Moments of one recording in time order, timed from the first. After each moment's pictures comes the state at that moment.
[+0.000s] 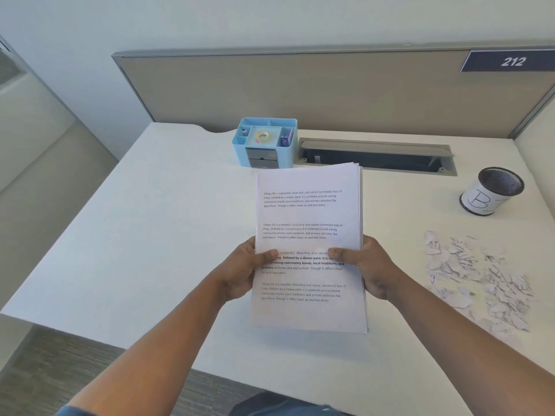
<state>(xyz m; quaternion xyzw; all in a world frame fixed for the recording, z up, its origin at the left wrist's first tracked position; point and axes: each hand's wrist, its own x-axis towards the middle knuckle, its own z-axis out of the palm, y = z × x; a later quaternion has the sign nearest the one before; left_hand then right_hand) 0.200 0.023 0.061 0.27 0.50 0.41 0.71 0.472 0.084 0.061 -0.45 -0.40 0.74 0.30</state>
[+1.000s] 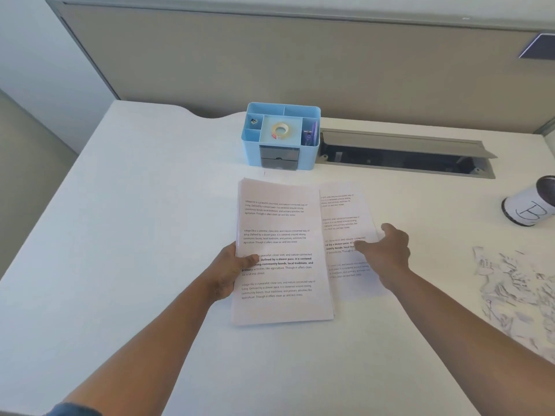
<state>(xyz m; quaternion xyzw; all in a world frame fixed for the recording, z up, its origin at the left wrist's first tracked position) 0.050 0.113 -0.025 0.20 0.59 0.34 0.70 0.369 0.181 0.002 -0.82 -0.42 0.35 0.17</state>
